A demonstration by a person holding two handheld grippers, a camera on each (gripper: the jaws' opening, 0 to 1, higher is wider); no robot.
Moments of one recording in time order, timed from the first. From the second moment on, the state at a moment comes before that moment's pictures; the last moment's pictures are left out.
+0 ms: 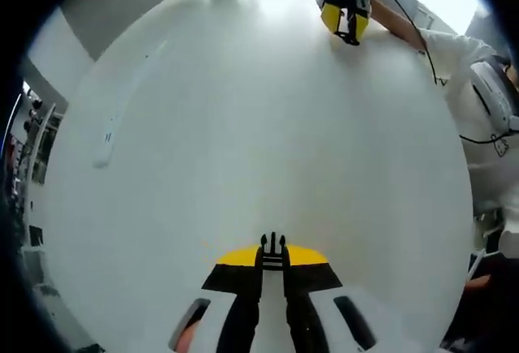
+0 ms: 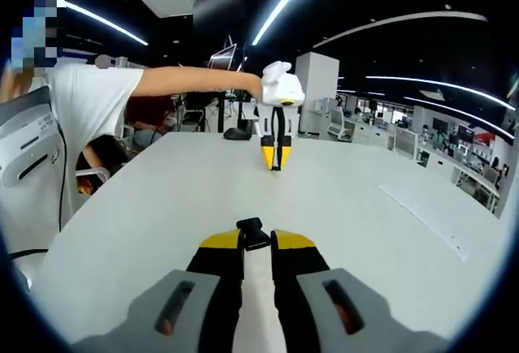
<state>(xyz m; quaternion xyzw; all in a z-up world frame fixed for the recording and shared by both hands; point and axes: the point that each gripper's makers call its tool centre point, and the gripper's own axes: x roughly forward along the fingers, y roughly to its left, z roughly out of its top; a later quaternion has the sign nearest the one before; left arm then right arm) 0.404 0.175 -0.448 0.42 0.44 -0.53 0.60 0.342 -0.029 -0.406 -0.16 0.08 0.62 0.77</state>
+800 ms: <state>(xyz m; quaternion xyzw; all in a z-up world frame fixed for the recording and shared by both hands) 0.312 0.083 -0.449 0.39 0.46 -0.56 0.57 0.337 -0.032 -0.421 -0.13 0.10 0.62 0.77</state>
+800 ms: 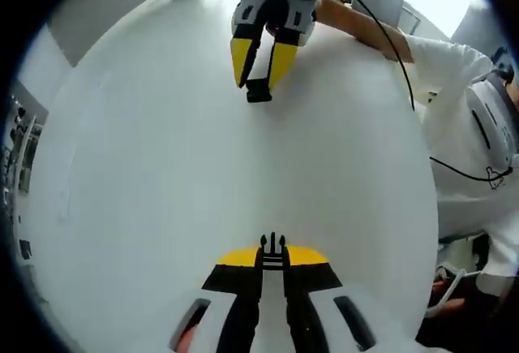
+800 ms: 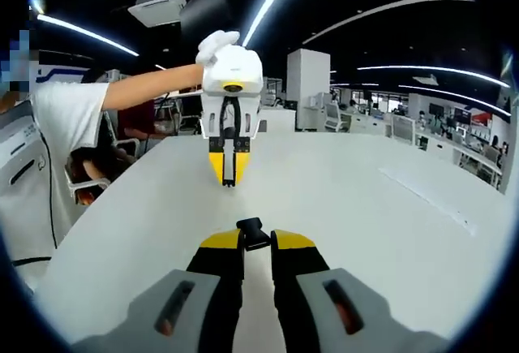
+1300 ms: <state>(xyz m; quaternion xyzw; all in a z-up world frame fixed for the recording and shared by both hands) 0.300 0.046 -0.458 0.40 0.45 -0.56 0.57 0.324 -0.024 -0.445 -0.18 0.13 0.63 0.74</state>
